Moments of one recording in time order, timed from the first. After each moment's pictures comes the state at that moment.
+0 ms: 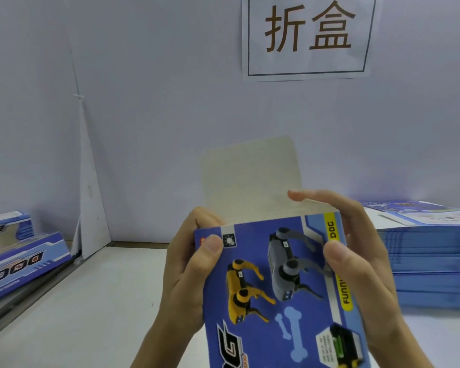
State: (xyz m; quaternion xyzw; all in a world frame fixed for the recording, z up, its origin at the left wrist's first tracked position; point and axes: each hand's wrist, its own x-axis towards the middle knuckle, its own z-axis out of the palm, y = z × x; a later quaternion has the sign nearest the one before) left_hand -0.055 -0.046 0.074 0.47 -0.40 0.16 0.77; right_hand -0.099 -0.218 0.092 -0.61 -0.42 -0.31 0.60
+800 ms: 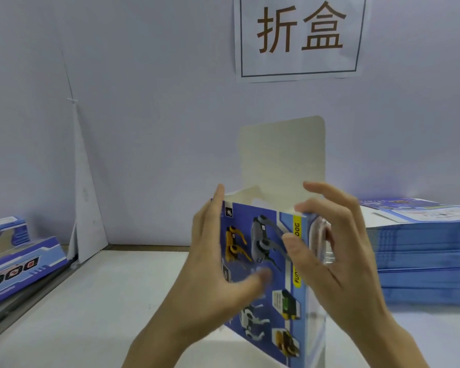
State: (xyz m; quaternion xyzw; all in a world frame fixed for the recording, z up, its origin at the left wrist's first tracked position) left_hand -0.055 -0.050 0.073 0.75 -0.33 0.18 0.54; right_hand -0.084 -0.227 0.085 -0.74 -0.26 -0.51 0.35
